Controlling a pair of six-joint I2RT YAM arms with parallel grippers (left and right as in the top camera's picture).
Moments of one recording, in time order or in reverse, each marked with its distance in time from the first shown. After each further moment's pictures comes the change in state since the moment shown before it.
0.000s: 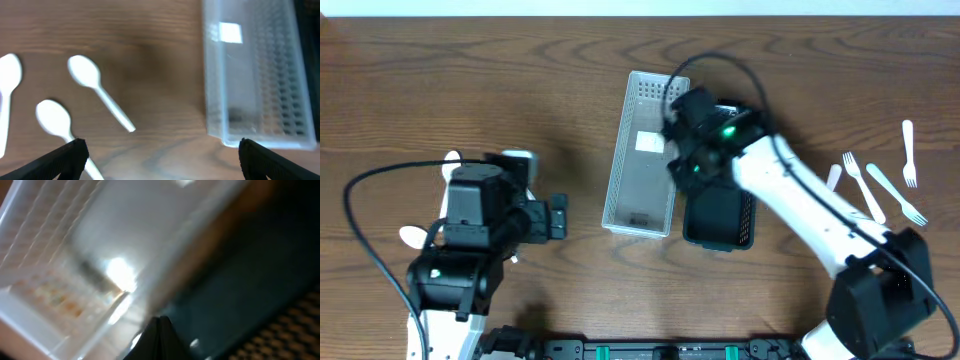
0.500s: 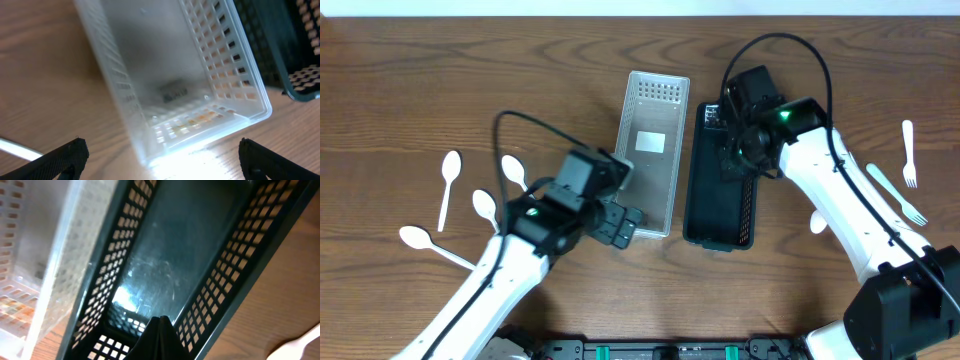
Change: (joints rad) left arm -0.388 0.356 0.022 0.113 0.000 0.022; right arm -0.148 -0.060 -0.040 -0.074 0.046 0.071
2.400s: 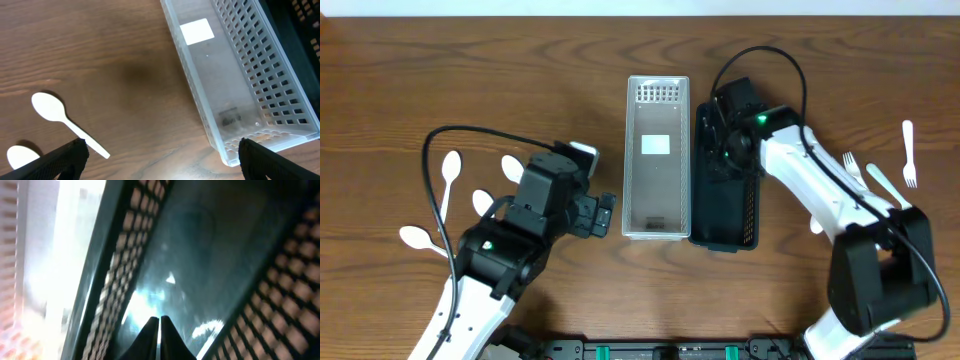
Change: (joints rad) left arm 0.091 -0.232 0.005 -0.010 -0.160 -0.065; right arm 0.000 0.139 -0.069 0.216 -0.062 0.023
